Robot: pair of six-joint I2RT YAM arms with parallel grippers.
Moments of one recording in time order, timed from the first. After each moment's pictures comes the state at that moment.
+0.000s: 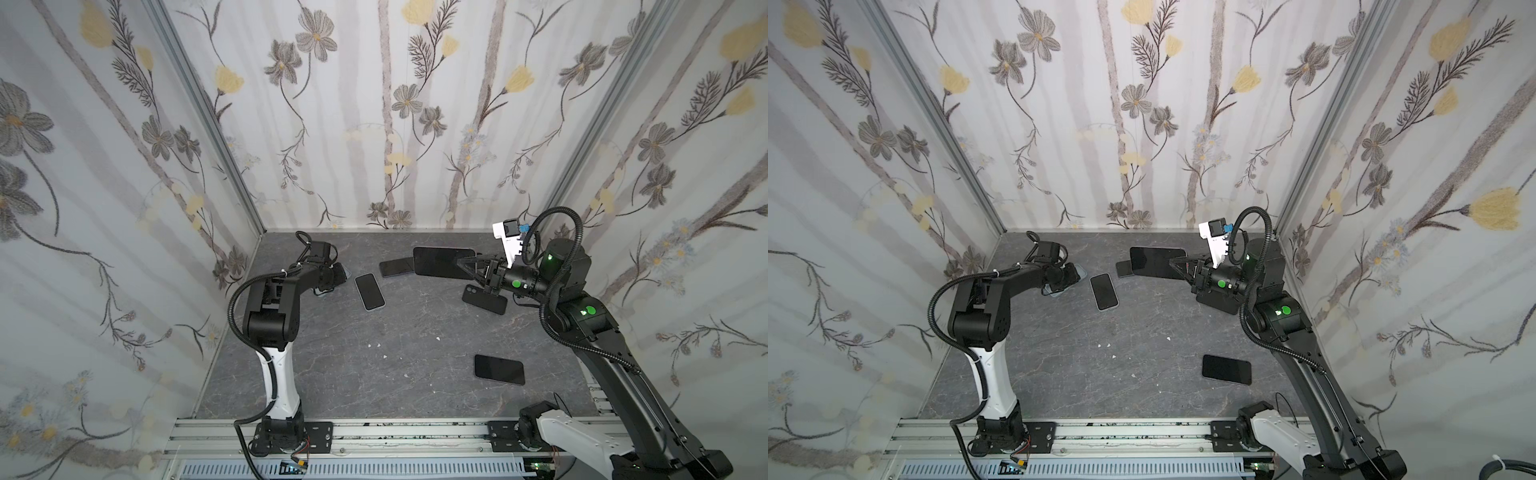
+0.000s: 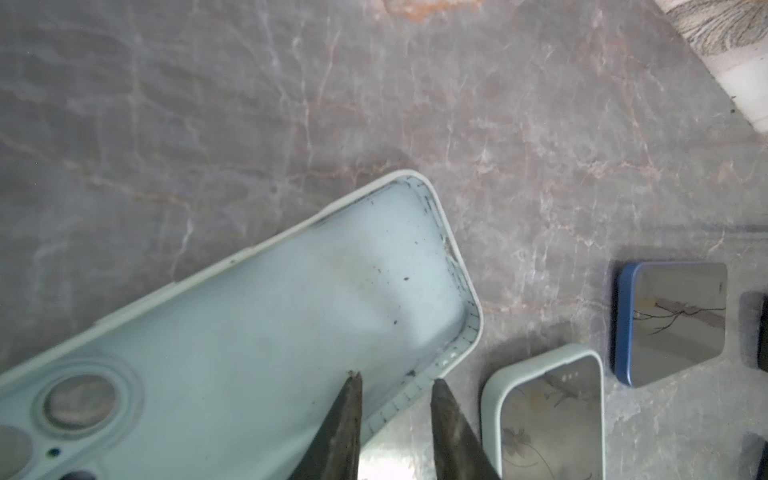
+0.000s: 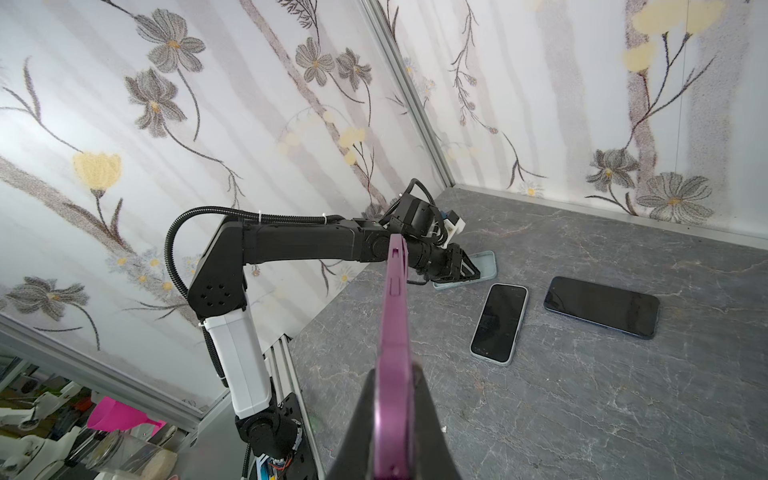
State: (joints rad) left arm -0.11 2.04 1.30 -0.24 0.21 -0.52; right arm 0.32 1.02 1.16 -0.31 -0.75 0.38
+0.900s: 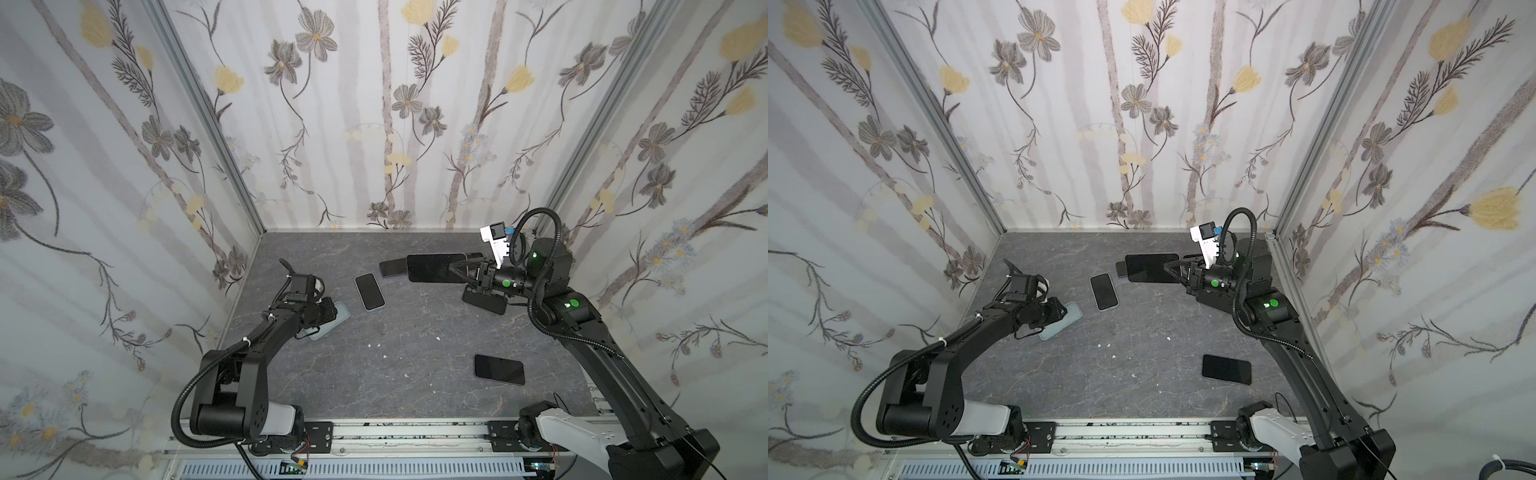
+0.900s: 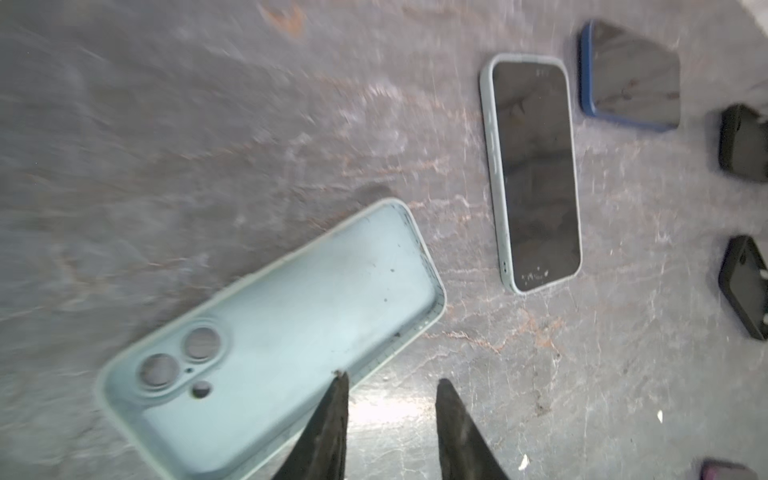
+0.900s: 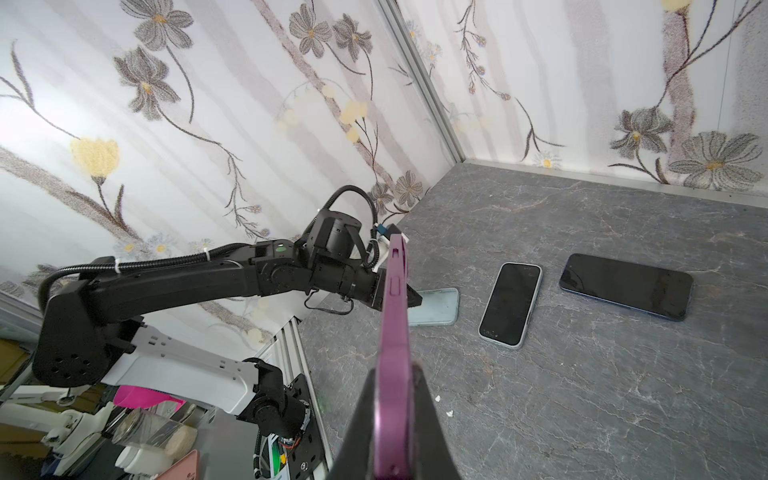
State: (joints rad) left arm -0.09 1.35 0.75 -0.37 0.19 -0.45; right arm 0.32 1.09 1.12 -0.25 -0.81 0.38
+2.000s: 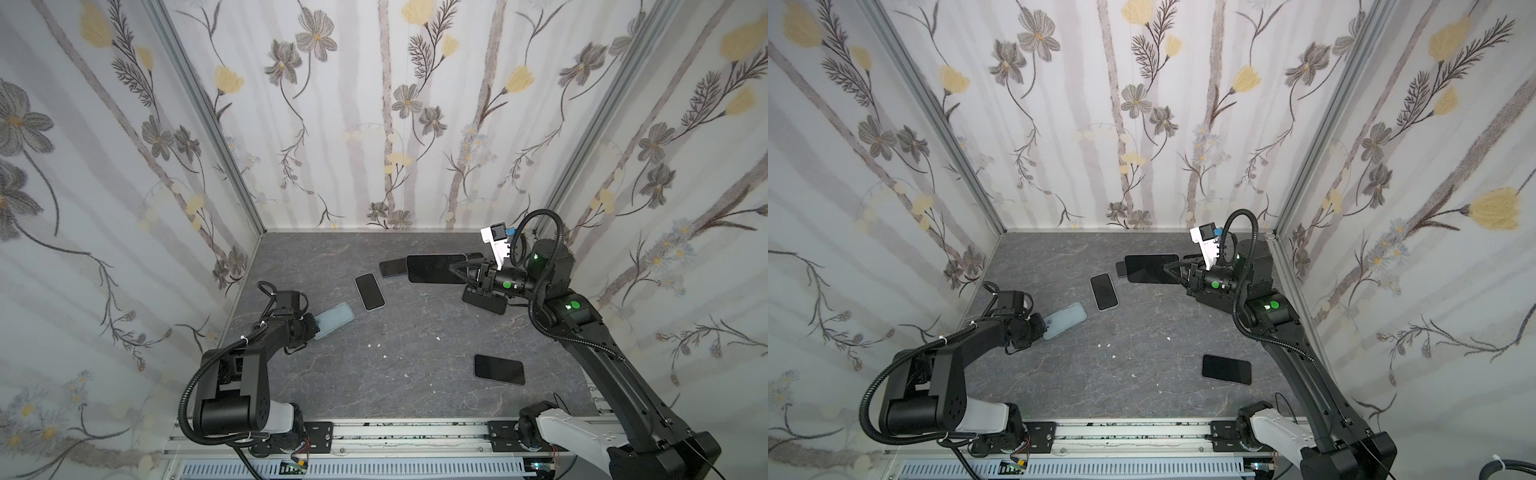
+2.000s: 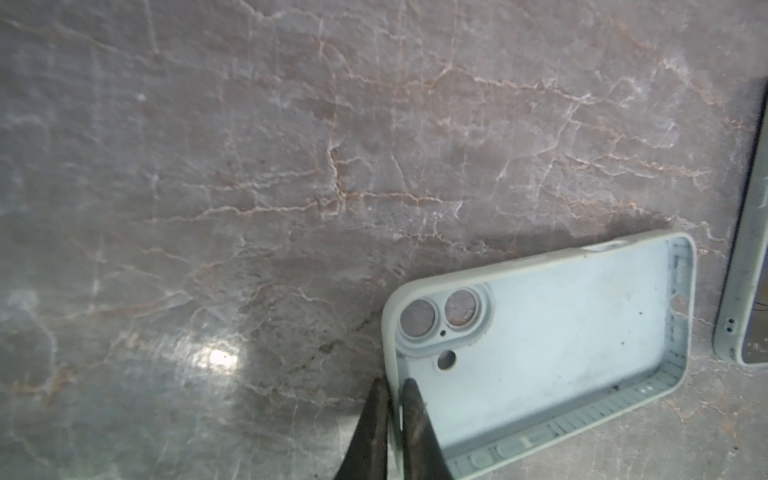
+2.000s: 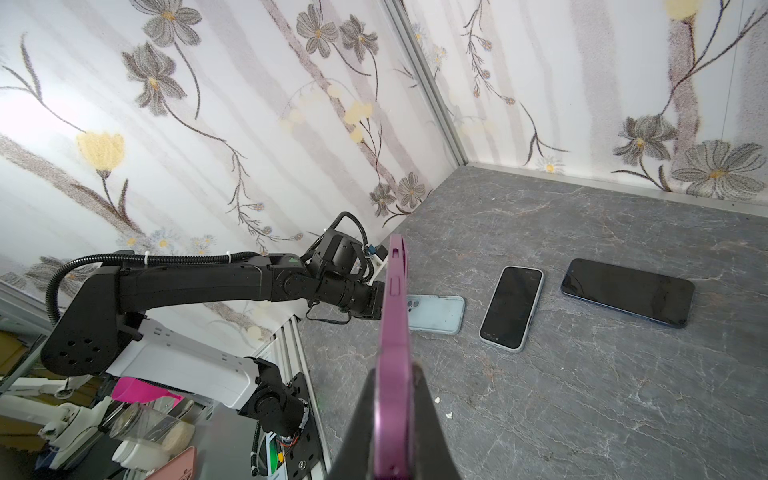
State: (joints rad) left arm 0.05 1.43 0.61 -0.32 0.13 -0.47; right arm 0.32 1.07 1.11 -0.25 -0.81 0.37
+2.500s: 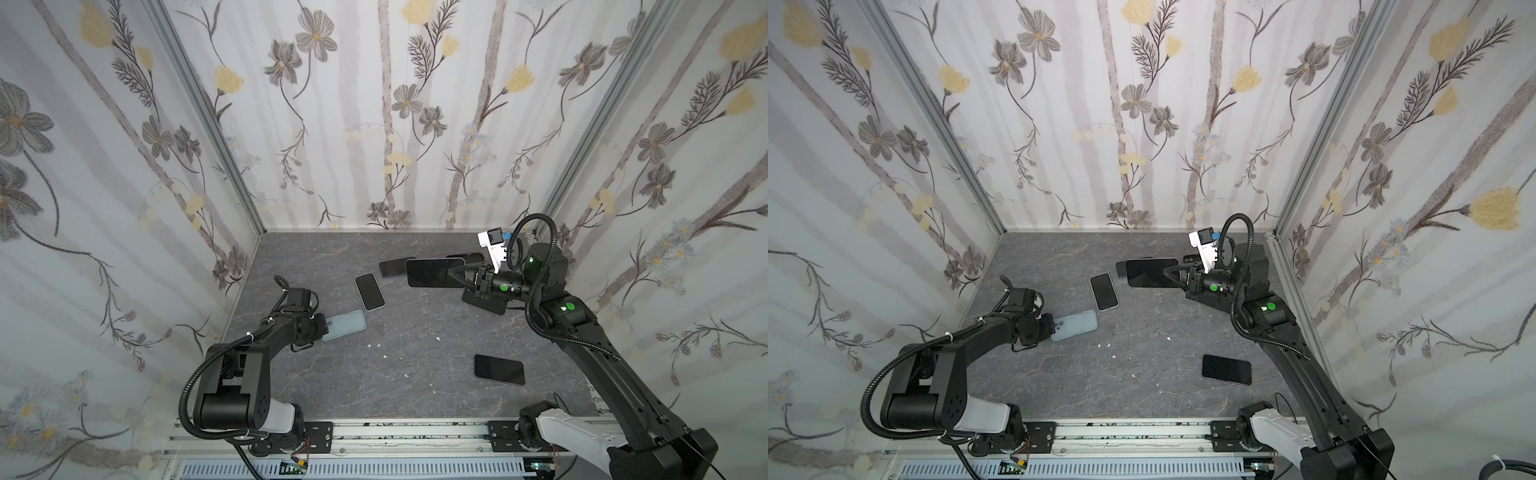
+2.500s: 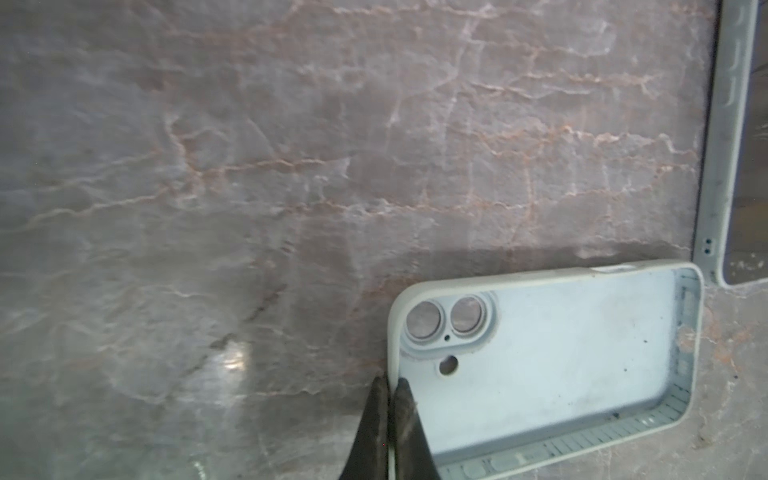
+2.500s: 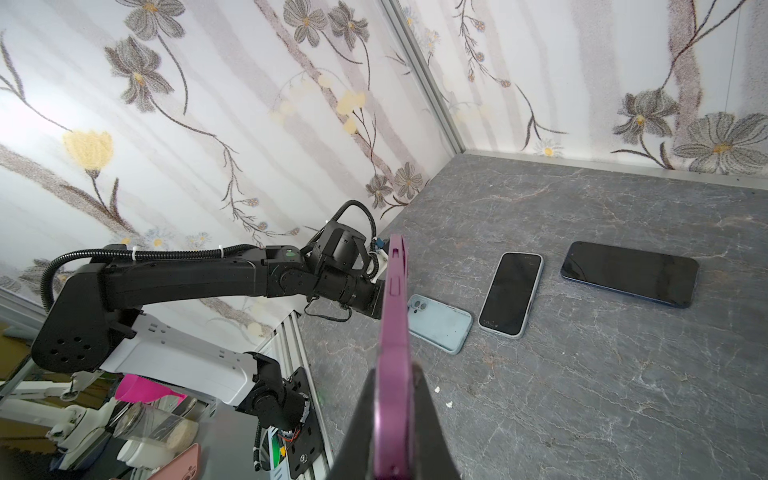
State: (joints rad) left arm -0.06 1.45 0.65 -0.35 0.15 -0.39; right arm 0.33 1.07 1.06 -0.22 -0.81 0.38
